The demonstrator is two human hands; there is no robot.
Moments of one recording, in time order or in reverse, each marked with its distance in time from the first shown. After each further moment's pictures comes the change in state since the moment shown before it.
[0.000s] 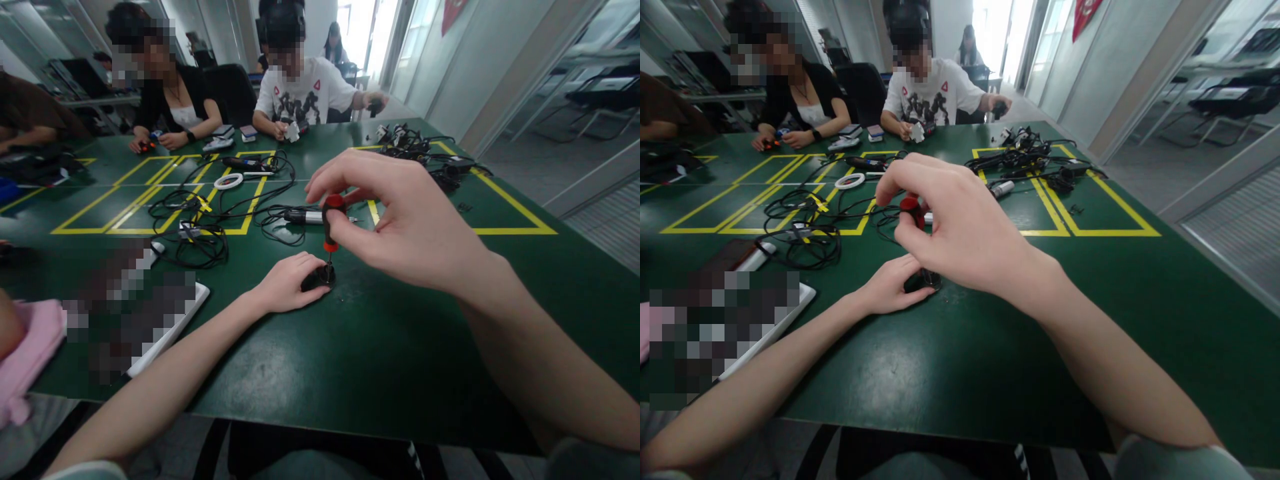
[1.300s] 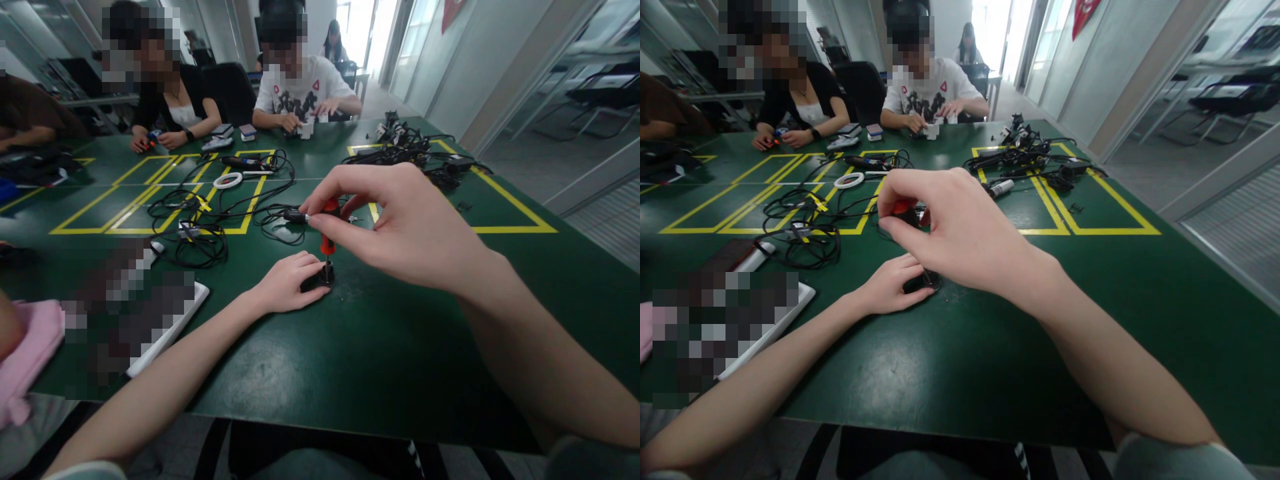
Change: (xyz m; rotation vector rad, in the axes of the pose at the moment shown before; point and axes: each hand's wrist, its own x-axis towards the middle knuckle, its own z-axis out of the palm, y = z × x) left_hand 0.001 0.002 -0.002 0.063 -0.026 0.039; right_hand 0.001 -0.002 0.000 0.035 -0.038 0.037
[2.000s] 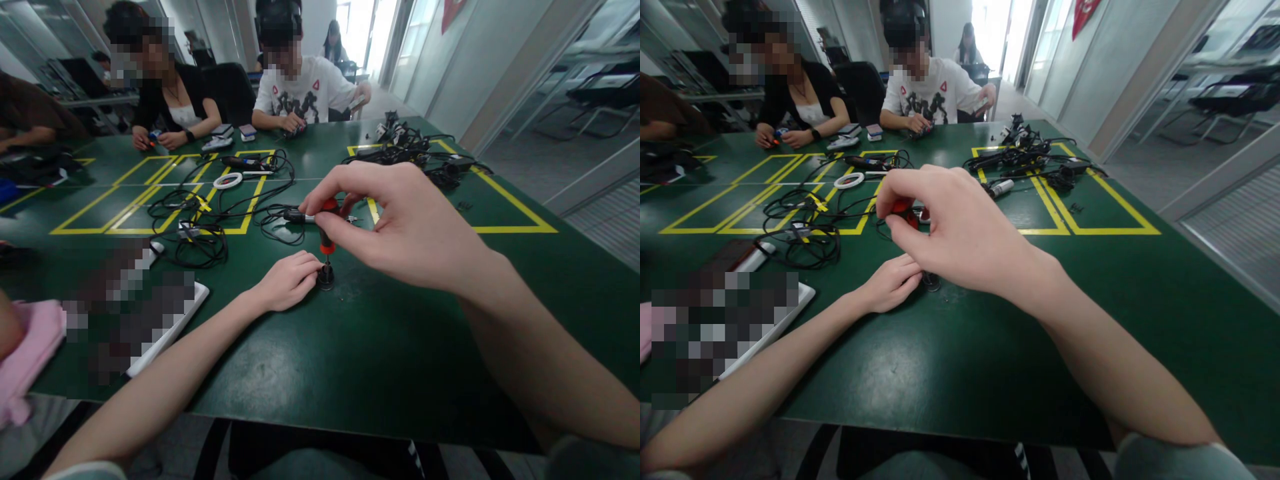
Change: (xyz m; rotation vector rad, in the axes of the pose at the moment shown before) left_hand -0.001 -0.006 0.004 -0.033 0.014 -0.036; right_hand 0.000 0.001 0.000 -0.049 -0.002 -0.010
